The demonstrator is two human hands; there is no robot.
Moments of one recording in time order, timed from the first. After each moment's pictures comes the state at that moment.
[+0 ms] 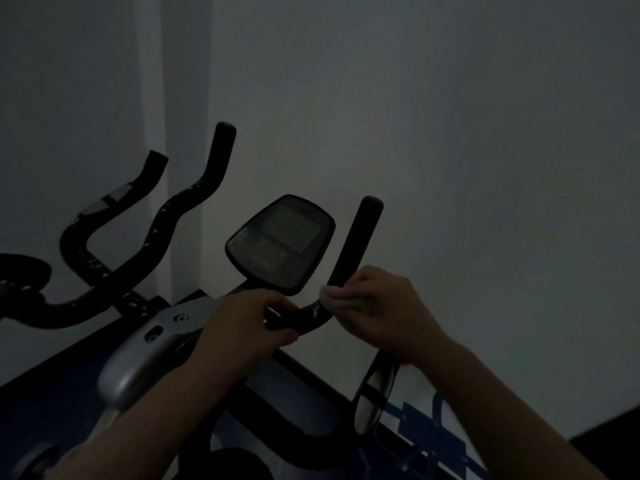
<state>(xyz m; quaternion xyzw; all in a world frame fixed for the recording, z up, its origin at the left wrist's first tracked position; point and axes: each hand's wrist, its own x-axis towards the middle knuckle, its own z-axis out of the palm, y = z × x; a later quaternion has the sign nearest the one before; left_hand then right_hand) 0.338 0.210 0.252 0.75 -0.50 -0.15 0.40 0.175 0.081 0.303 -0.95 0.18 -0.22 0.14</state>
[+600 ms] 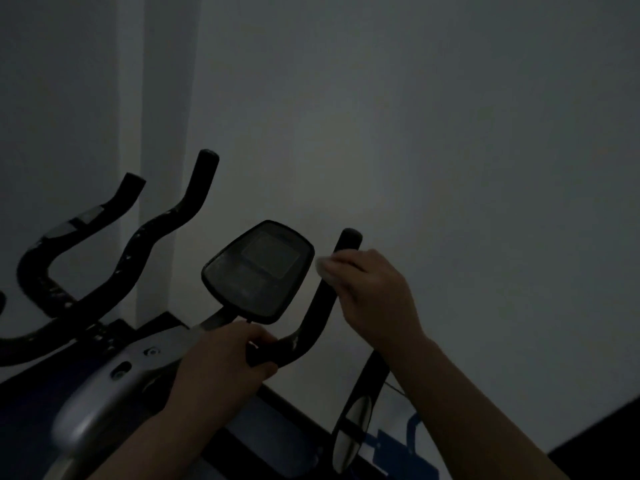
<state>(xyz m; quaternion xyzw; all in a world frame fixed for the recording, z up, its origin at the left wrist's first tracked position) 0.330 0.212 0.254 0.77 -0.48 -0.14 0.40 0.197 0.061 0.327 -0.92 0.17 -0.33 -0.11</state>
